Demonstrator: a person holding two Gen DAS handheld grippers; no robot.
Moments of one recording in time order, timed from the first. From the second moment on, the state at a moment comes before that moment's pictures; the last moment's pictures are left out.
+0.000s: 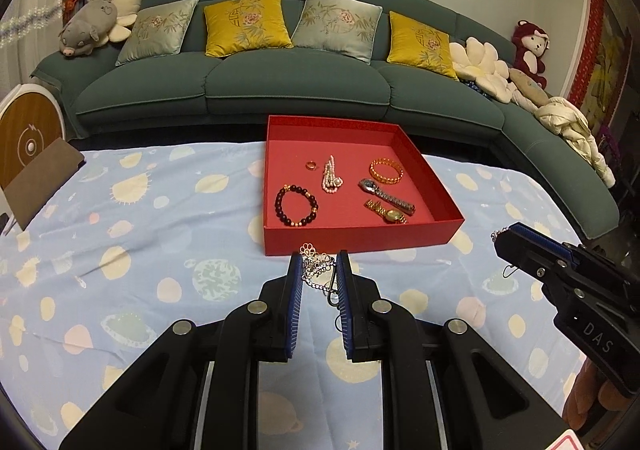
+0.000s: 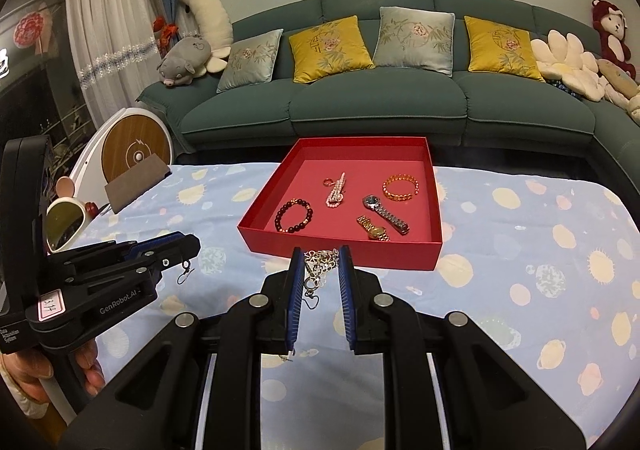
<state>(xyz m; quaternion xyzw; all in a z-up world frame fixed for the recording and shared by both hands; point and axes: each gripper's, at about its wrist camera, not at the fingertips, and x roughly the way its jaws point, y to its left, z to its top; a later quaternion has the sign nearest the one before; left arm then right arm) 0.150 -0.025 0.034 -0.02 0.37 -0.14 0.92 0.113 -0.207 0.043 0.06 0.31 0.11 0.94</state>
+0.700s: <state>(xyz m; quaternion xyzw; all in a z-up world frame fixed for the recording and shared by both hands) 0.200 -0.030 0.054 0.00 0.34 -0.12 0.93 0.151 -0.233 0.054 0.07 0.30 0.09 0.95</state>
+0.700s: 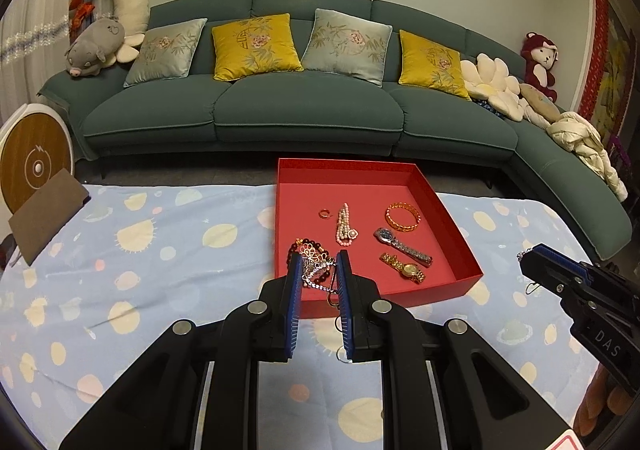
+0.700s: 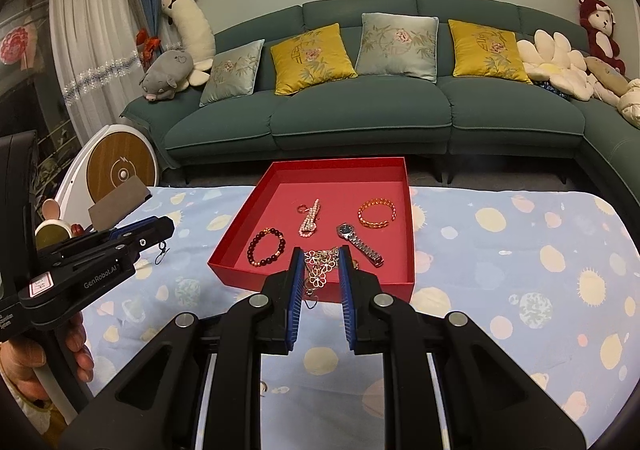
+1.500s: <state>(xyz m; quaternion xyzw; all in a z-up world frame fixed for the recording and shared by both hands) 0.372 -0.076 0.015 0.03 0.35 -0.09 0.93 0.342 -0.218 0.003 0.09 0.36 0.09 0.92</state>
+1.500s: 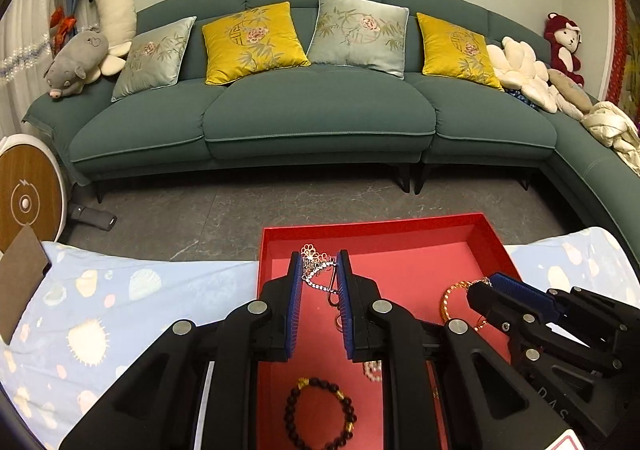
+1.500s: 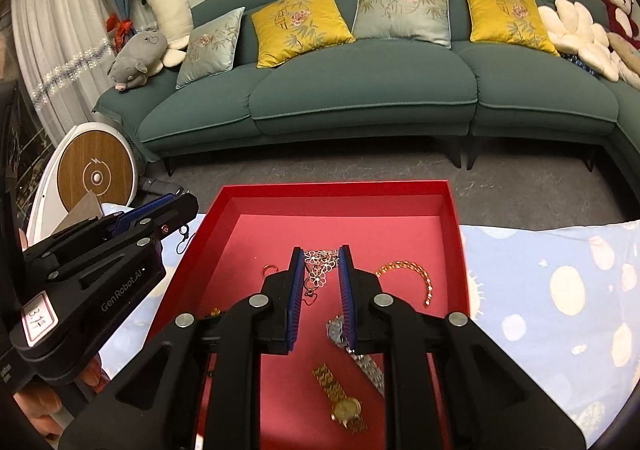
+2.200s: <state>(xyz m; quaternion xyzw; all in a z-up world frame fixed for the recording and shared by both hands) 0.298 -0.057 0.065 0.03 0.30 -0.08 0.95 0.240 -0.237 0.070 0.09 0.28 0.09 0.95</state>
